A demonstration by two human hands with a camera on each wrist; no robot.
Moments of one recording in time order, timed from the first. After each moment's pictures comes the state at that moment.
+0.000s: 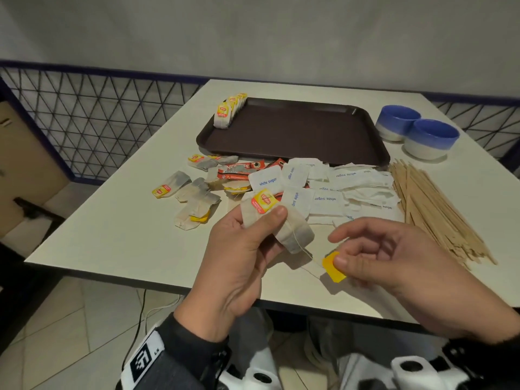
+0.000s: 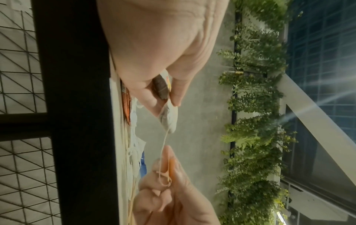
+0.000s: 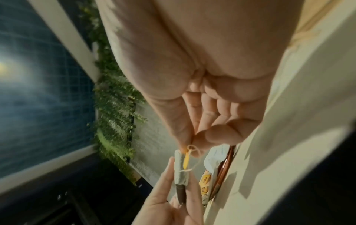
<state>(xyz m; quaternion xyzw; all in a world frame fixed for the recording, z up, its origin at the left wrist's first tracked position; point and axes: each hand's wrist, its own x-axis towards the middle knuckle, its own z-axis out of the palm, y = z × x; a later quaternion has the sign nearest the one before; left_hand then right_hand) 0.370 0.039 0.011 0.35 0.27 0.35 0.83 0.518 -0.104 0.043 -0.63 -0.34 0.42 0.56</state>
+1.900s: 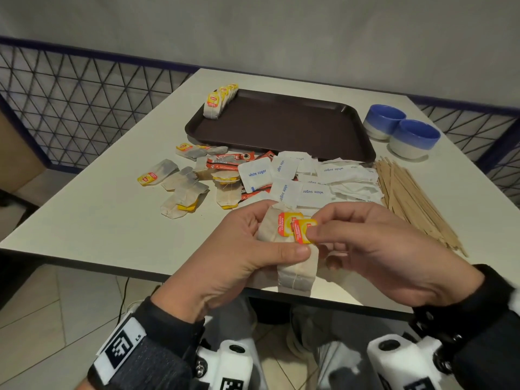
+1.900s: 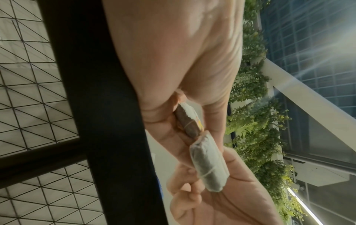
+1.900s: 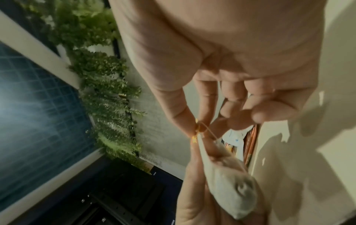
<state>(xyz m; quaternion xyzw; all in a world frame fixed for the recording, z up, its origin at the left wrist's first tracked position) 0.358 0.035 0.014 0.53 0.13 0.20 0.82 0.503 -0.085 0.070 -0.64 -0.28 0.49 0.51</state>
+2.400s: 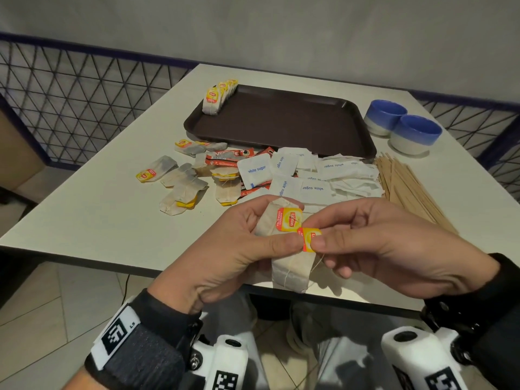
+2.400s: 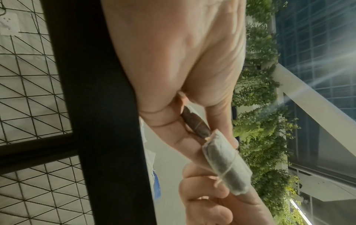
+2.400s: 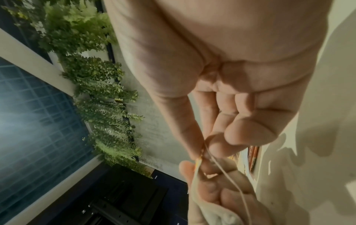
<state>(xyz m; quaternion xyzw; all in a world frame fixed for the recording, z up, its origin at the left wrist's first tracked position) 0.357 0.041 0.014 0.51 0.12 0.17 0.84 0.512 -0.089 0.079 -0.61 -0.31 0.55 0.48</state>
